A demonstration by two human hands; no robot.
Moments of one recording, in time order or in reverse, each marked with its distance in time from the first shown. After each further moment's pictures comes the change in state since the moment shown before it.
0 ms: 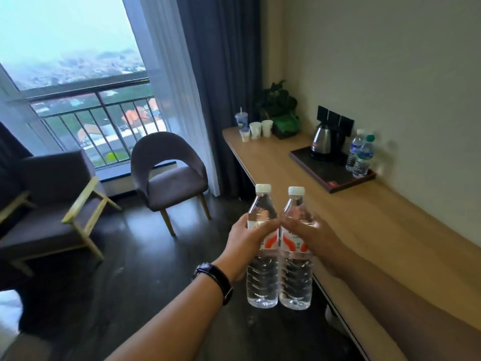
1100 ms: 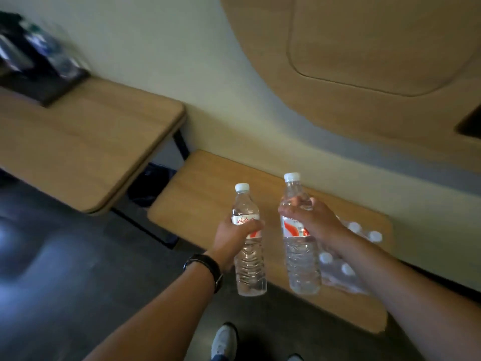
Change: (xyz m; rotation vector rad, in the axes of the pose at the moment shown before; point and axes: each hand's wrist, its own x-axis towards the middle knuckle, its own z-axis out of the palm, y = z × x) left_hand -0.417 -0.295 0.578 0.168 -0.585 -0.506; right_hand -0.708 0.231 -0.409 -0.002 0.789 0.452
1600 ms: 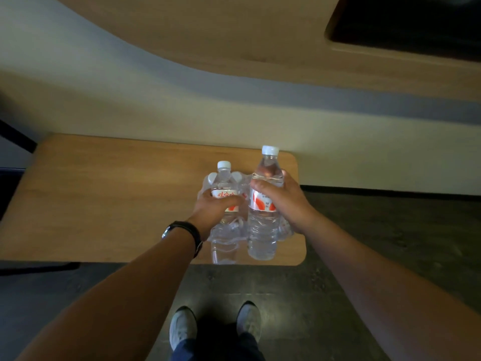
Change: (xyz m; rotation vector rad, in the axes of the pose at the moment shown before) left_hand 0.117 -0.093 0.180 0.240 -0.401 -0.096; right_hand -0.010 0.125 -0.117 0.260 0.365 0.126
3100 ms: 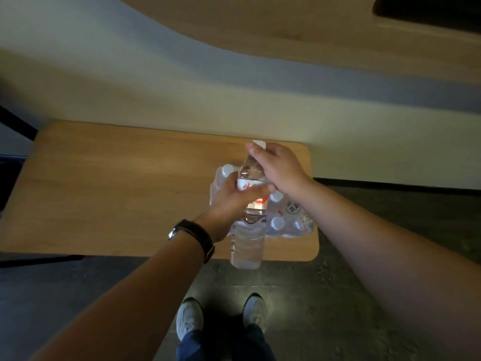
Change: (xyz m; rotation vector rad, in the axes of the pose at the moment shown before) left_hand -0.030 0.037 0.005 -0.084 -0.264 0.080; right_hand 0.045 -0.036 0.053 -0.302 0.066 -0.167
